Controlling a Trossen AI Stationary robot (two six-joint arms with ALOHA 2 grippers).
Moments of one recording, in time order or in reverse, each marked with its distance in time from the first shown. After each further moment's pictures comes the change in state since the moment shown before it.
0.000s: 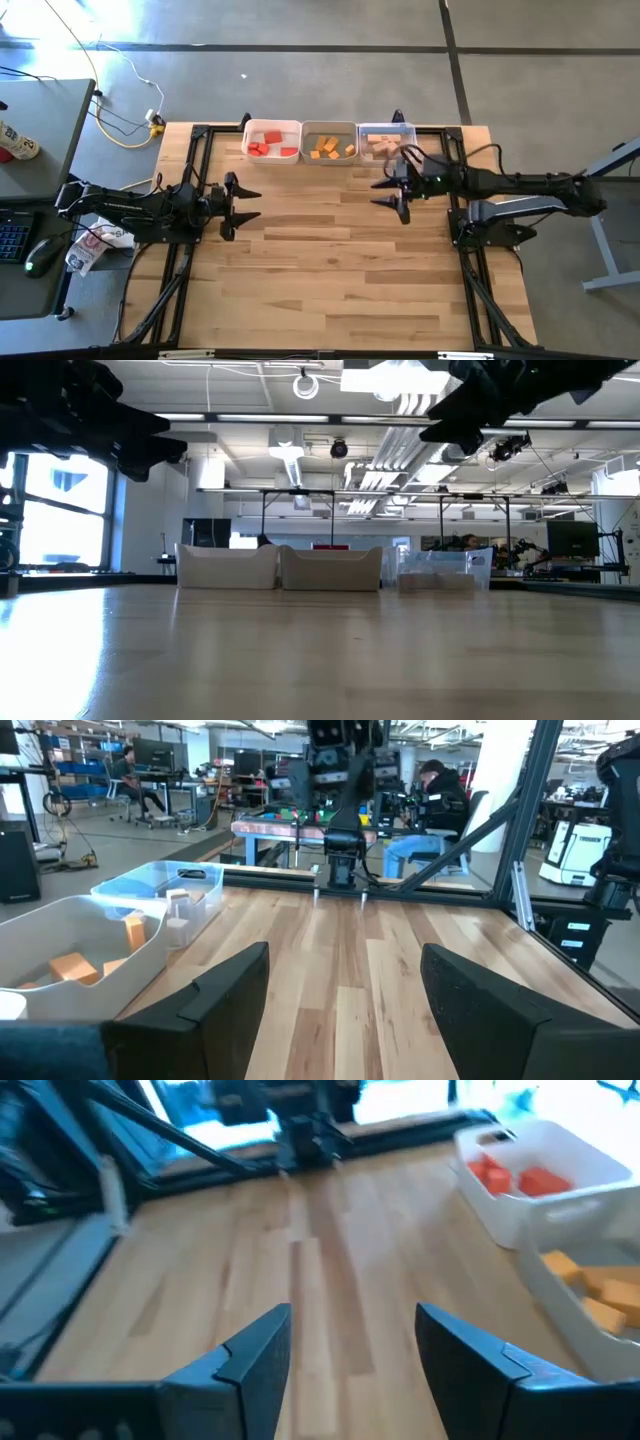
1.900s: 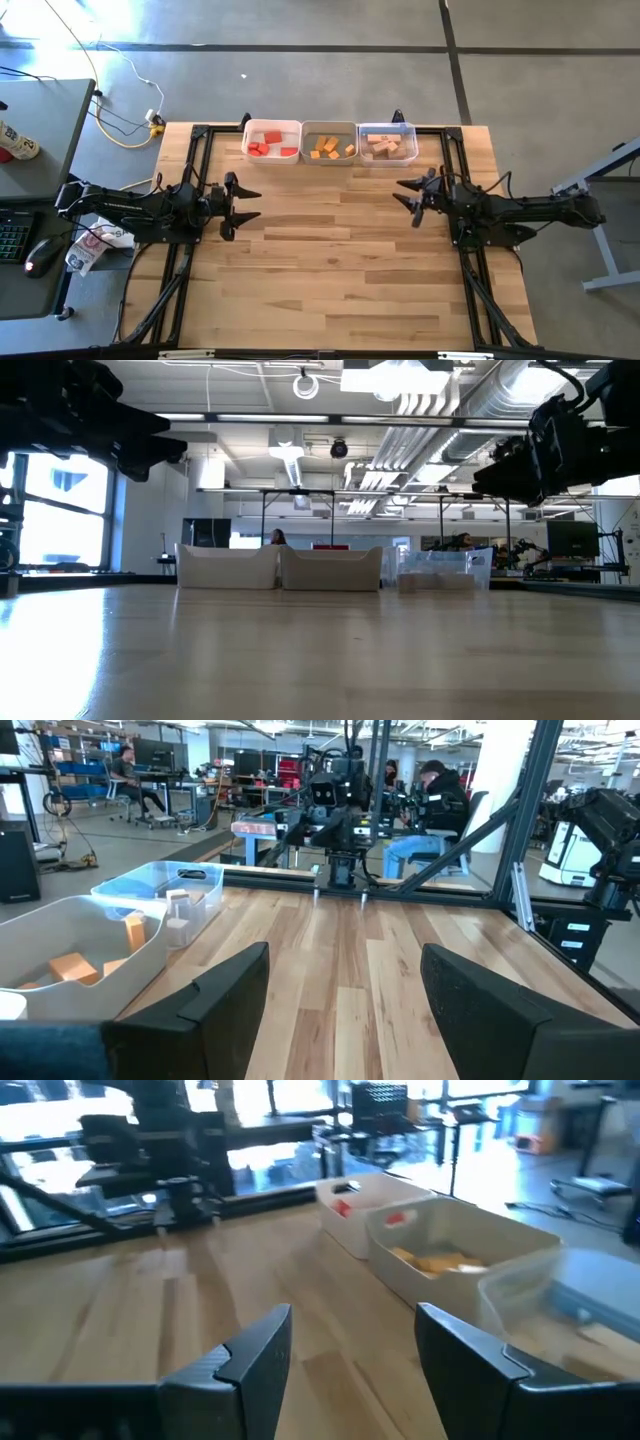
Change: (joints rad) left arm 0.000 0.000 0.001 0.000 0.000 -0.001; right arm 0.093 -0.536 -0.610 0.357 0.441 -0.009
